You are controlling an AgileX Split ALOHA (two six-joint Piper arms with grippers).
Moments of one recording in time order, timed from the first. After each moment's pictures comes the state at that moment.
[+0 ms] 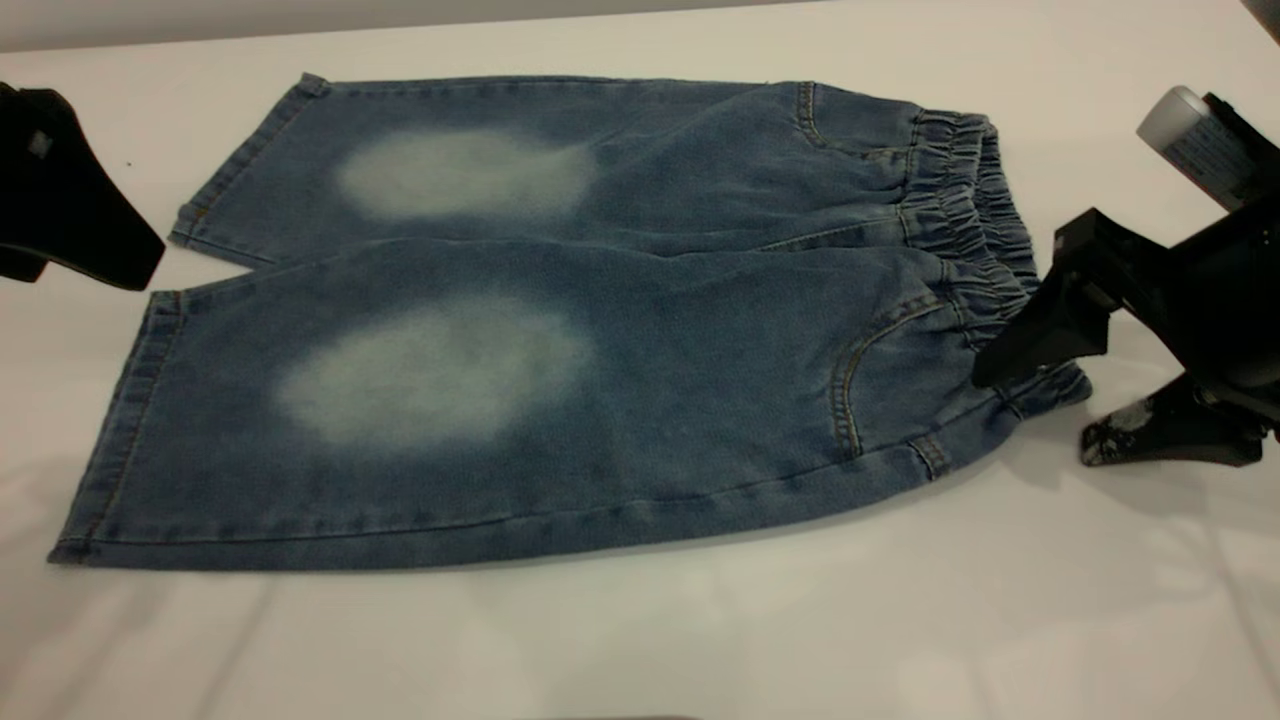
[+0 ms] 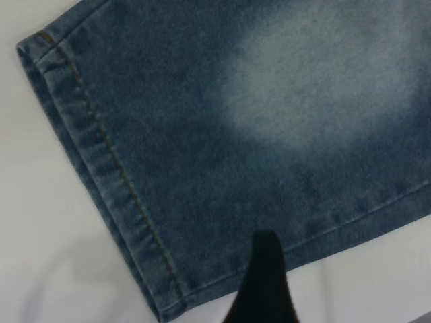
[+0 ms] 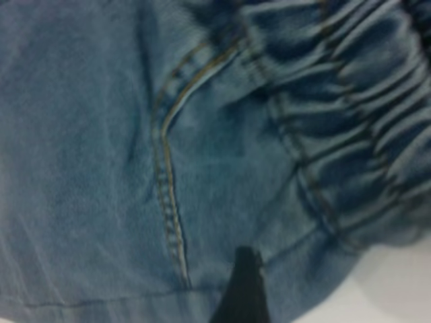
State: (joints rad) left arm -0.06 1.44 -0.66 -0.48 0.46 0.62; right arm 0.04 2.04 -0.59 1.82 0.54 -1.37
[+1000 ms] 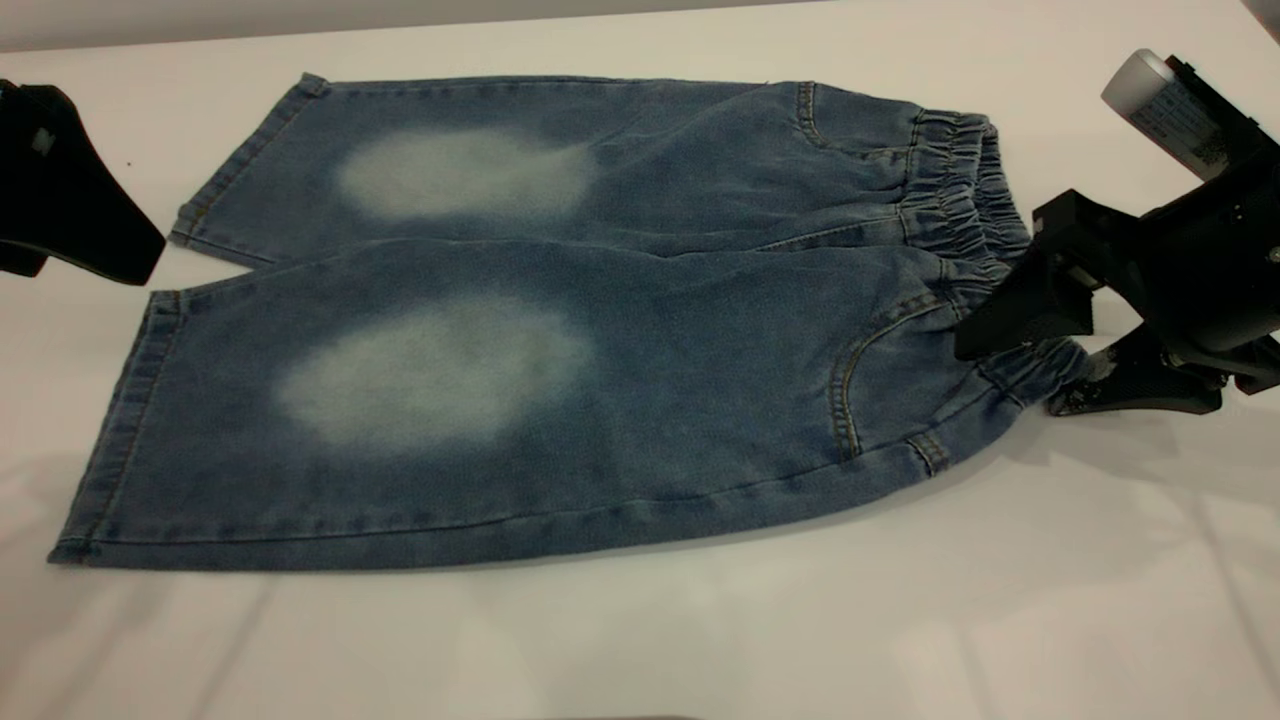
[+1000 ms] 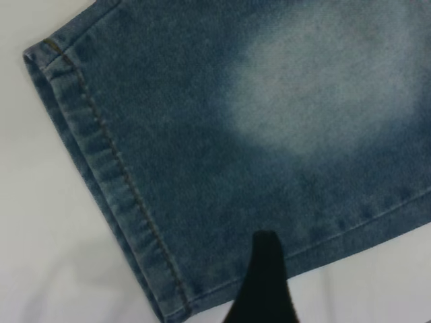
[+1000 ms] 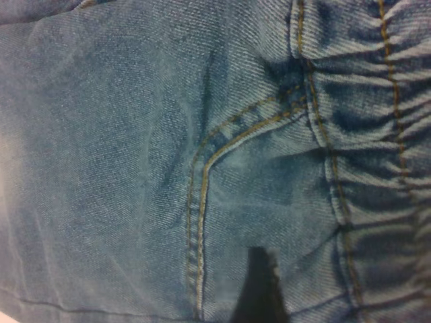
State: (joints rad) left arm -0.06 1.44 -0.66 -0.49 0.45 0.62; right arm 0.03 2.08 -0.65 1.82 0.58 -1.52
